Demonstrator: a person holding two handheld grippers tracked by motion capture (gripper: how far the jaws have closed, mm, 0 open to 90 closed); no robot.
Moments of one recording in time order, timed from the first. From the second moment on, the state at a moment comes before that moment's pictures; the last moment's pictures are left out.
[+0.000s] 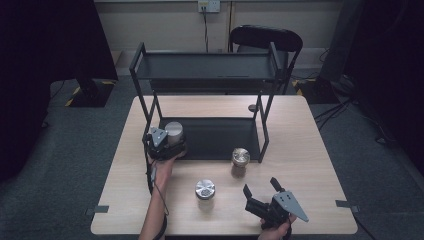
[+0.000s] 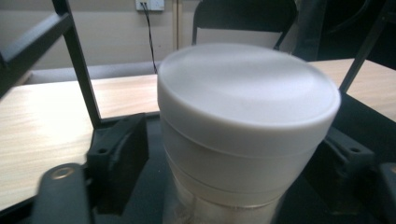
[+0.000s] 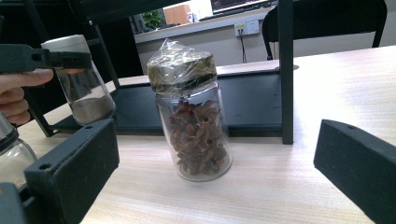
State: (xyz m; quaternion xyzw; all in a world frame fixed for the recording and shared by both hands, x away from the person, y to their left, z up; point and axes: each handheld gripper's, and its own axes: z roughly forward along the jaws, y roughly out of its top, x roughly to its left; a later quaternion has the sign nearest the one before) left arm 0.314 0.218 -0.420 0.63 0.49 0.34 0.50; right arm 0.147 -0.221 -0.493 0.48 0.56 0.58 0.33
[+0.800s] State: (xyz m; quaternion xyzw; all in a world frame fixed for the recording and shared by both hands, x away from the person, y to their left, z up) left arm 0.299 0.220 -0.411 0.61 0.47 0.34 0.54; right arm 0.147 -0.220 -0.493 0.48 0.56 0.58 0.33
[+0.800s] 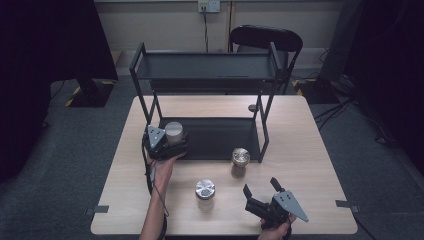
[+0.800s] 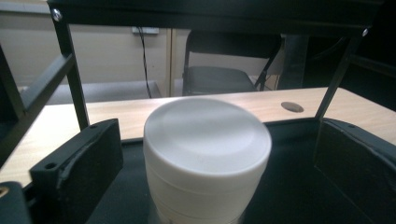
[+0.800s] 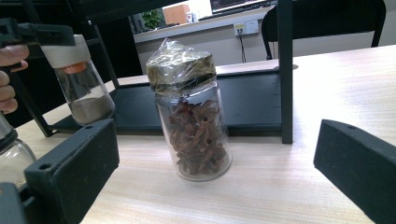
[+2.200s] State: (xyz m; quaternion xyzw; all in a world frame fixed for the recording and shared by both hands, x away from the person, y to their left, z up) left arm 0.250 0.230 -0.399 0.57 0.45 0.38 0.57; right arm 0.147 -0.221 -0.494 0.48 0.56 0.58 0.33
